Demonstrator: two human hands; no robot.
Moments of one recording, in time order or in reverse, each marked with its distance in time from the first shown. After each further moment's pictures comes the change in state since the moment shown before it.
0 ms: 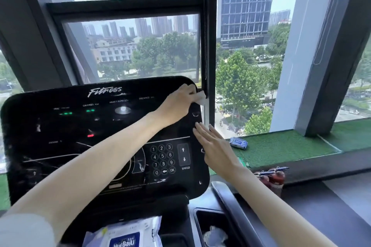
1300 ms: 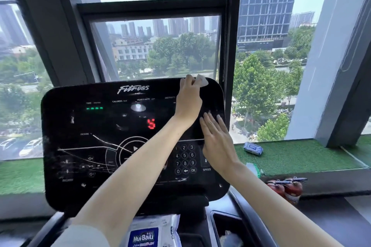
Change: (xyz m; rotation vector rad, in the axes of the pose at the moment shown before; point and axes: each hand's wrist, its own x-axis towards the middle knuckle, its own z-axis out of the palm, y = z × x) left_hand -0.015 -0.011 -0.013 -0.103 0.351 -0.514; right_hand 0.049 -0.057 0.001 -0.139 0.064 0.063
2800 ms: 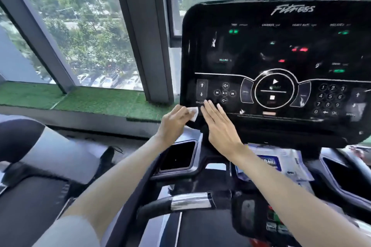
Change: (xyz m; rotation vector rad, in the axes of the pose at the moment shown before) left_hand -0.317 -0.354 -0.176 0.129 -0.126 0.189; right_hand -0.036 -0.350 0.098 0.147 -0.221 -0.268
